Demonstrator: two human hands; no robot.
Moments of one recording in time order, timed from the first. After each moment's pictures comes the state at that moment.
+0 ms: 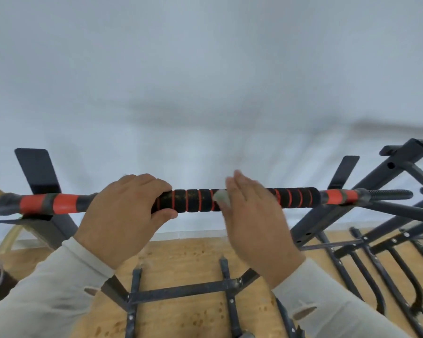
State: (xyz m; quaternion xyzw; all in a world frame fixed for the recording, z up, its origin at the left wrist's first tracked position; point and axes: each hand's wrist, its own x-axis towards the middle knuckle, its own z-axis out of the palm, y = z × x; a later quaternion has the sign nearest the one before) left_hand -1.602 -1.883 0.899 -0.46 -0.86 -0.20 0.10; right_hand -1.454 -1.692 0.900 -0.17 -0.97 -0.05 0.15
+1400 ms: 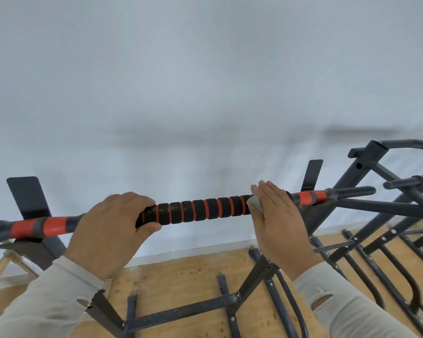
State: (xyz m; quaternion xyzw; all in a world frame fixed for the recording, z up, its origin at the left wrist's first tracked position) left_hand -1.599 -1.883 0.903 -0.44 -0.88 -0.18 0.09; right_hand -1.402 -1.625 0.880 -0.24 -0.94 0.05 0.25
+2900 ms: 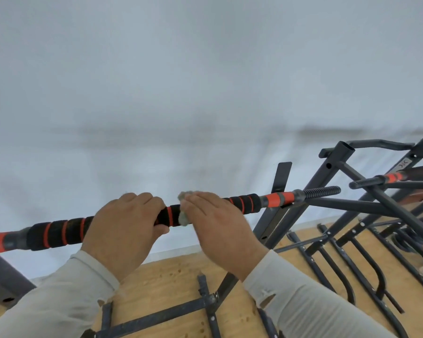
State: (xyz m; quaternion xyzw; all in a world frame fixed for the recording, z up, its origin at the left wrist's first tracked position) left_hand -1.570 -1.804 0.903 -0.53 -0.82 -0.13 0.18; right_hand -1.431 -1.646 0.899 -0.03 -0.97 0.00 0.23
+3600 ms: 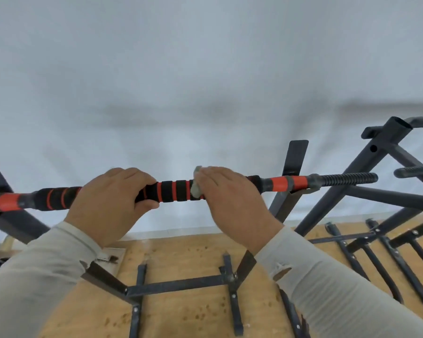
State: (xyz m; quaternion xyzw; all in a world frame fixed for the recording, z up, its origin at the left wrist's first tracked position) left_hand -1.550 -1.806 0.911 -0.46 -0.87 -0.11 0.13; right_hand -1.413 -1.595 0.892 0.00 -0.96 0.04 0.27
